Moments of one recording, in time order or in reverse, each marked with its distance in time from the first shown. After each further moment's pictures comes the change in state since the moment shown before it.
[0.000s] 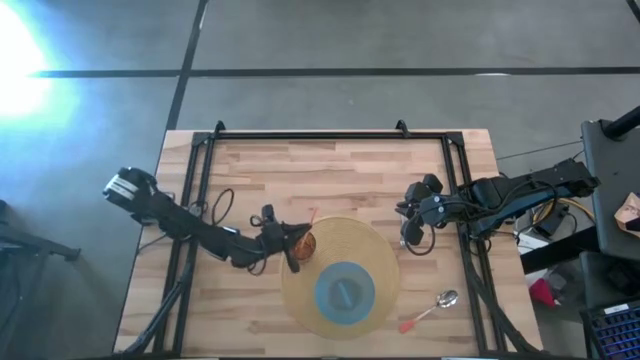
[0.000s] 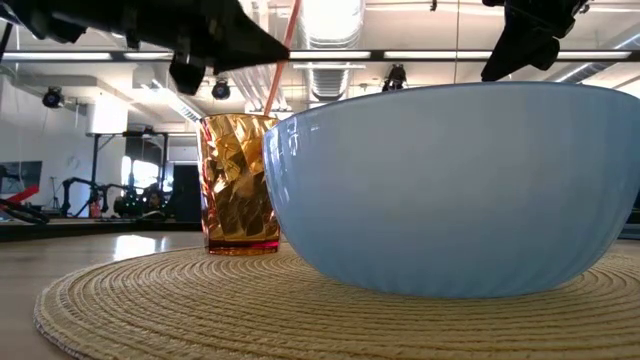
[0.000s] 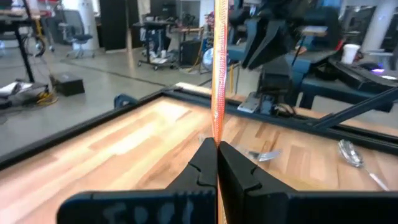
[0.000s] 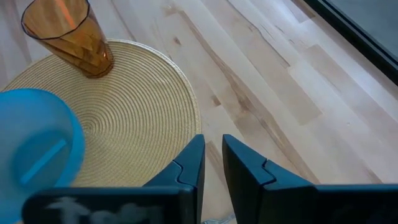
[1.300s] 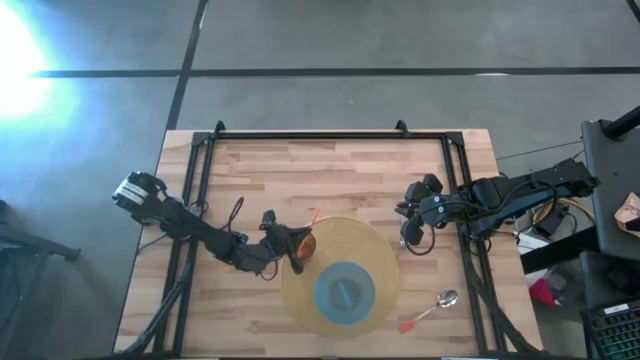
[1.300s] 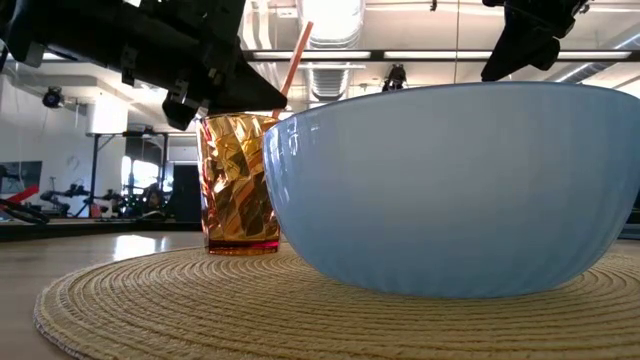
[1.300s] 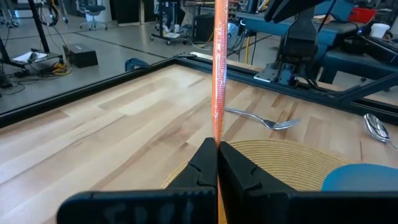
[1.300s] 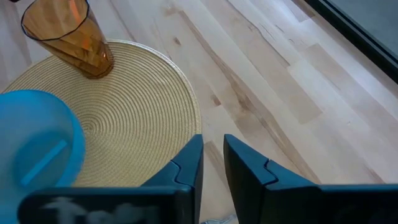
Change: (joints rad) left arm -0.001 0.082 -0.001 -0.107 -0.034 -0.179; right arm 0.000 0.000 0.000 0.000 0.000 0.008
